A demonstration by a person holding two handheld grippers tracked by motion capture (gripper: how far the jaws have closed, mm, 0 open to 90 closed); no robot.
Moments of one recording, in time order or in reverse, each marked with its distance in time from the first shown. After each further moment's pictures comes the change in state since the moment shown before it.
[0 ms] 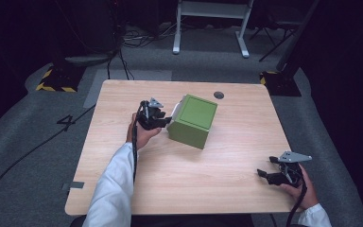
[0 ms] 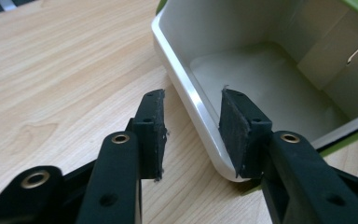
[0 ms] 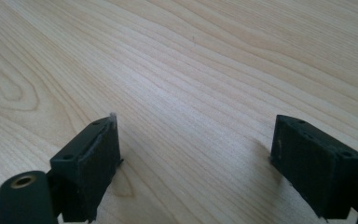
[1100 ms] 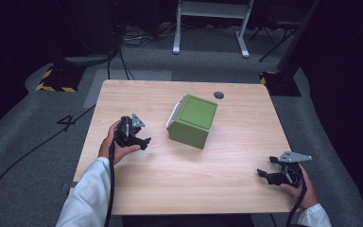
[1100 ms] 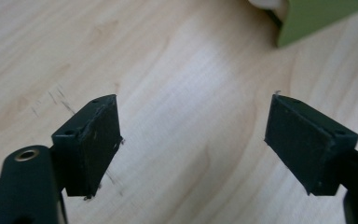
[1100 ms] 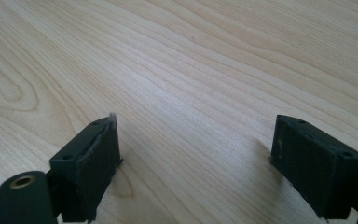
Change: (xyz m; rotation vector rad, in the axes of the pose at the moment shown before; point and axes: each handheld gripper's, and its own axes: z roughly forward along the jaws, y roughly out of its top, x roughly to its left) left arm -0.006 -0.062 -0.062 0.201 0.143 0.150; right arm 0.000 0.000 0.000 0.001 0.002 0.002
